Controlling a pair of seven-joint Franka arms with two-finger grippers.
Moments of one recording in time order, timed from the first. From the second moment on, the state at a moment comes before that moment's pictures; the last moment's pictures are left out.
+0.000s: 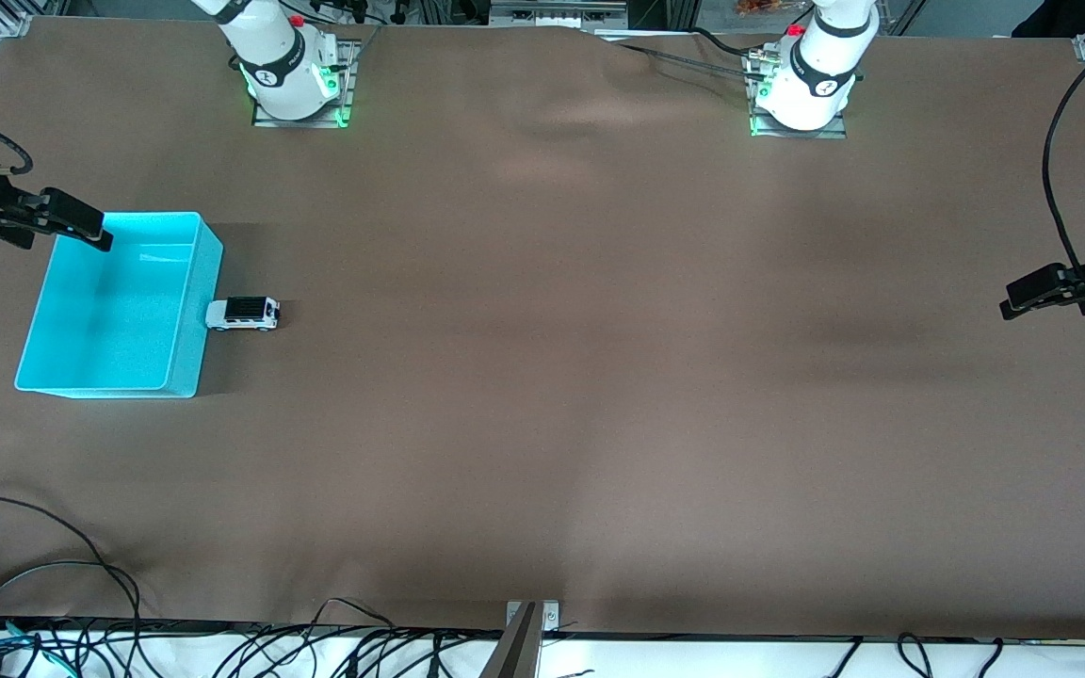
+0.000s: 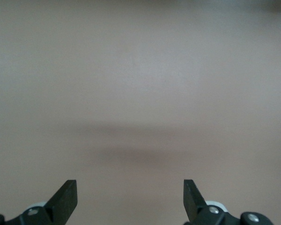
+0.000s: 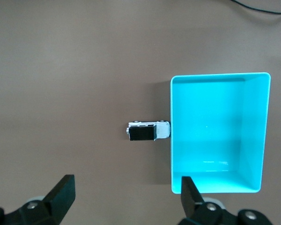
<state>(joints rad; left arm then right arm) 0.42 0.18 -0.35 -1.53 0.06 1.69 -0.02 -0.02 0.04 0.00 -1.59 0.03 1.59 0.01</state>
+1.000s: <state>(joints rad) 0.42 0.18 -0.35 -1.54 0.06 1.69 -0.02 -0.02 0.06 -0.01 -1.66 0.03 1.58 0.03</state>
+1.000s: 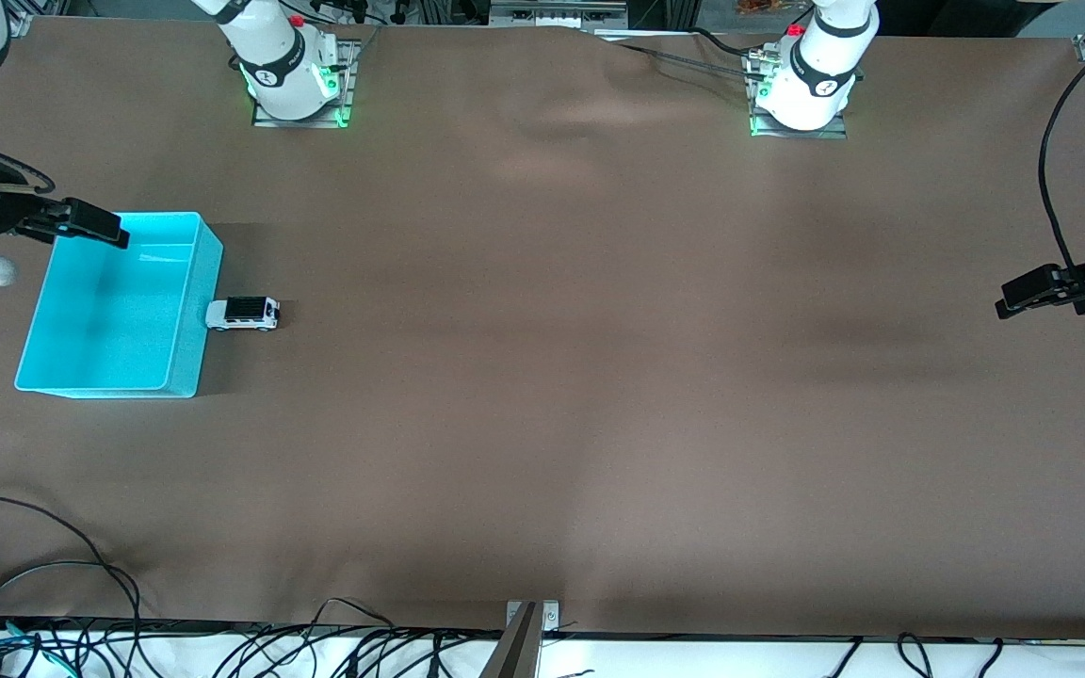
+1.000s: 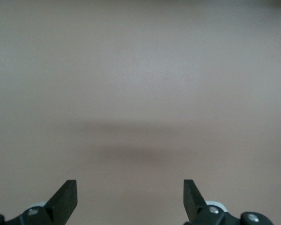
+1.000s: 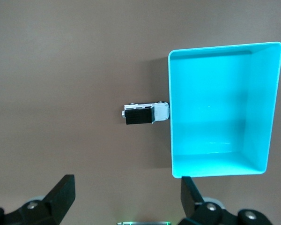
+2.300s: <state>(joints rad) 0.42 0.18 -0.35 -1.54 0.06 1.69 -0.02 -0.02 0.03 -0.01 -2.25 0.03 2.18 0.23</state>
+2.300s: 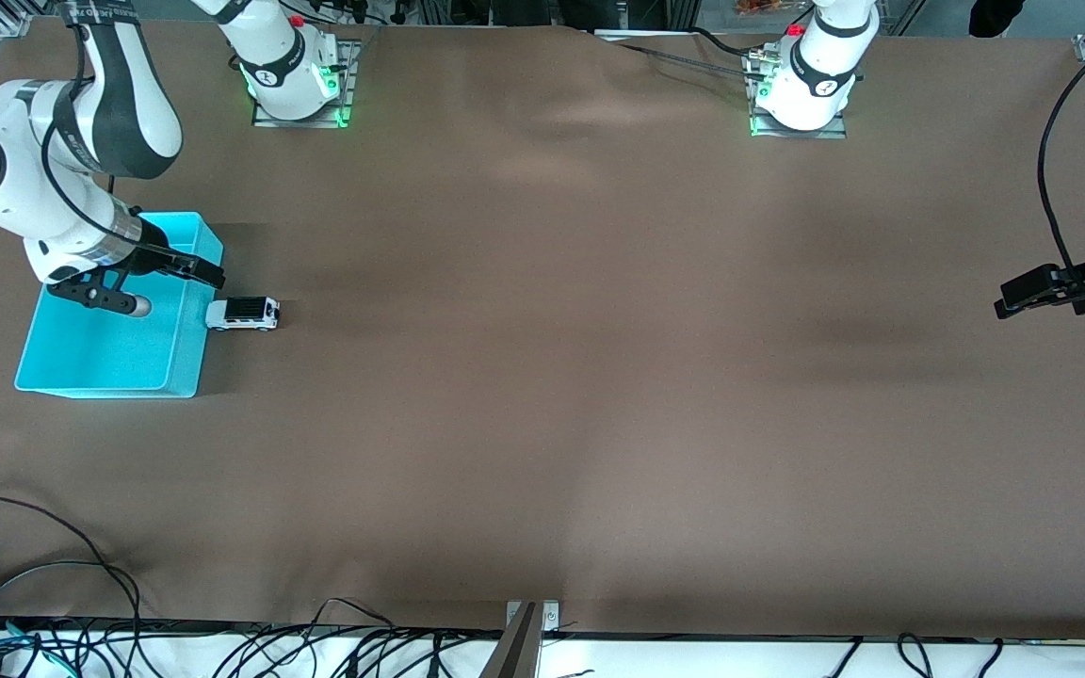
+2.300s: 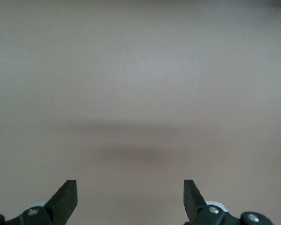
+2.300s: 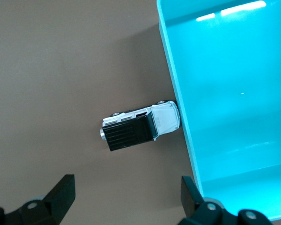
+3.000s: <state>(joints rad) 0.42 0.18 -0.35 -1.54 0.06 1.69 -0.02 -0.02 0.07 -0.01 -2.38 0.03 2.42 0.89</state>
